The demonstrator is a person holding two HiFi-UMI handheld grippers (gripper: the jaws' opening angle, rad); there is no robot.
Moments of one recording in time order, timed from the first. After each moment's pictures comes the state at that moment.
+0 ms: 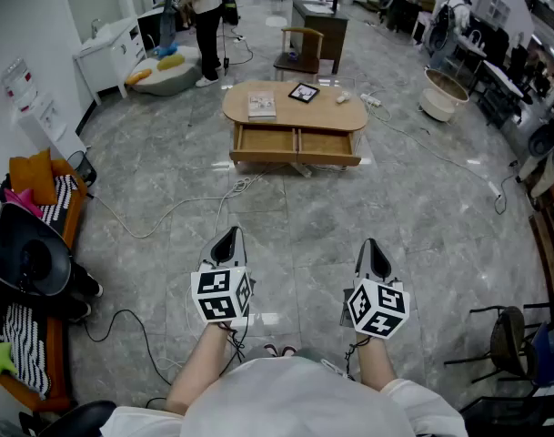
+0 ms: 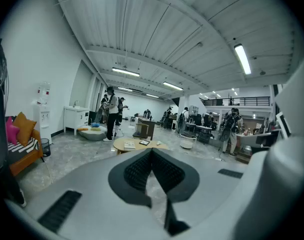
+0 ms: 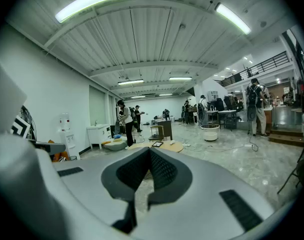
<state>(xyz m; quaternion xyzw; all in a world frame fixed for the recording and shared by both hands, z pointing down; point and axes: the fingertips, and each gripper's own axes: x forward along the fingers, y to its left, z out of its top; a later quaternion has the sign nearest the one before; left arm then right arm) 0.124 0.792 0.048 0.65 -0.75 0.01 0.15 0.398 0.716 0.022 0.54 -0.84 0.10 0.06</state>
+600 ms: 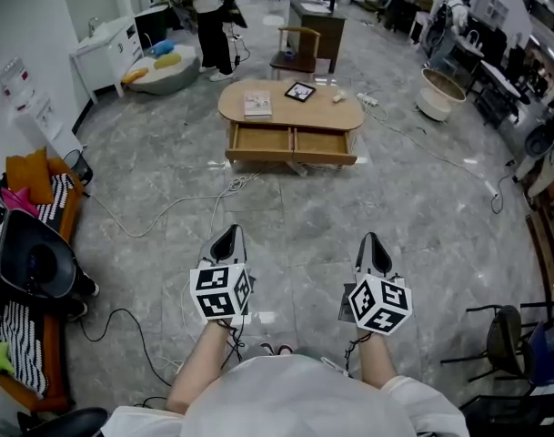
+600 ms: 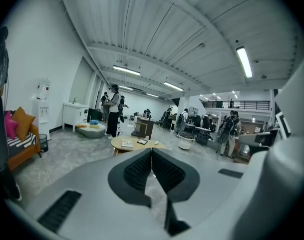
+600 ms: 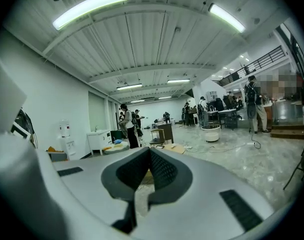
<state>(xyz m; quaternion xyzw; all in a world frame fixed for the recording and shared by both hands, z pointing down) 0.133 0.789 0.052 0.65 -0.74 0.00 0.16 0.405 0.711 0.012 0.54 -0.84 0.11 0.03</state>
